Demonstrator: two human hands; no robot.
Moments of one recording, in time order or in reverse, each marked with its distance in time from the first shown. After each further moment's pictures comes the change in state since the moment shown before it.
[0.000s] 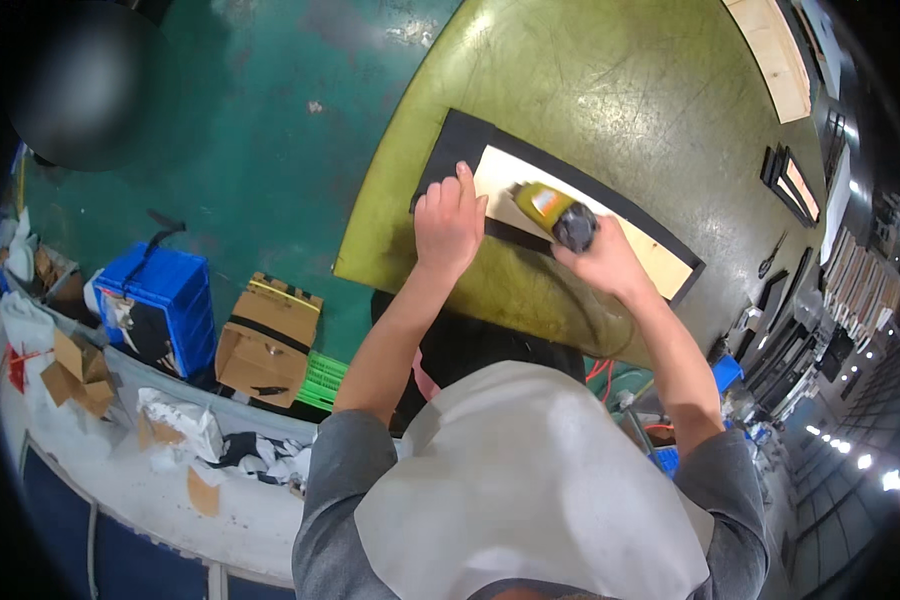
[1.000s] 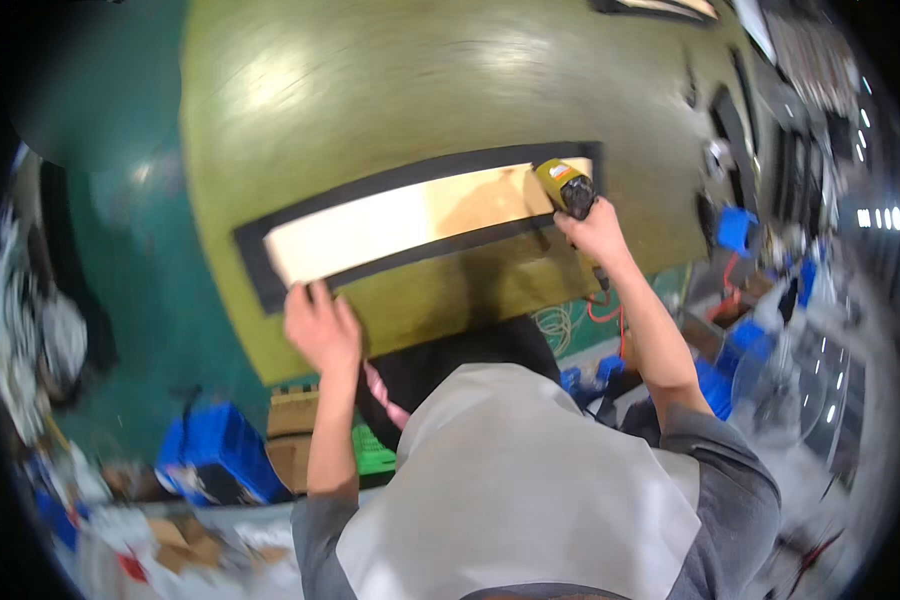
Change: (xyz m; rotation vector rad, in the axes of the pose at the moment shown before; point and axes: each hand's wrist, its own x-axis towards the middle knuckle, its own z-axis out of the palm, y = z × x) left_hand -0.038 0.019 -0.042 0.097 -0.220 0.192; right_hand -0.120 0.219 -0.016 0.328 0.568 0.533
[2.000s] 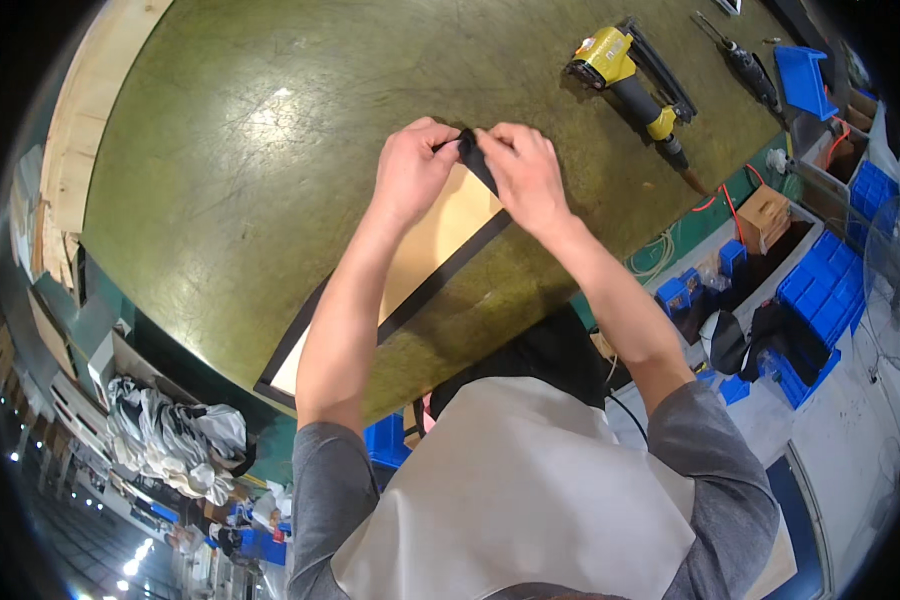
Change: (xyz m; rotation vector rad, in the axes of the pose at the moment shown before) left_hand 0.234 0.333 0.165 -0.510 -0.812 0.462; right_hand 0.086 0.109 0.036 0.297 0.632 -0.407
